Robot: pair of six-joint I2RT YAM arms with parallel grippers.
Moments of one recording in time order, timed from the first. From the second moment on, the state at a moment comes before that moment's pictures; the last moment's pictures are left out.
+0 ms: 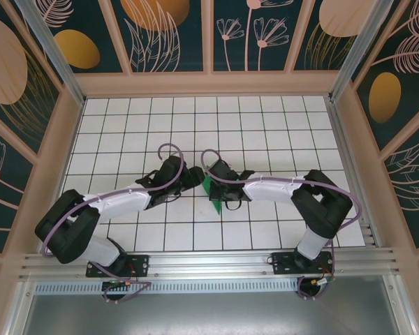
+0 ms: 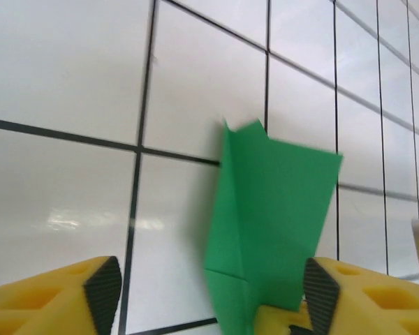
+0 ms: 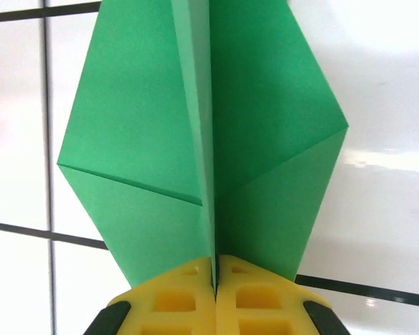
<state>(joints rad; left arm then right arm) -0.71 1.44 0.68 0.03 -0.04 -0.98 0.91 1.68 0.92 -0.34 0.09 0.83</state>
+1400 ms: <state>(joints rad) -0.61 1.40 0.63 -0.18 -0.22 -1.03 0.90 1.78 1.09 -0.46 0.36 0.89</state>
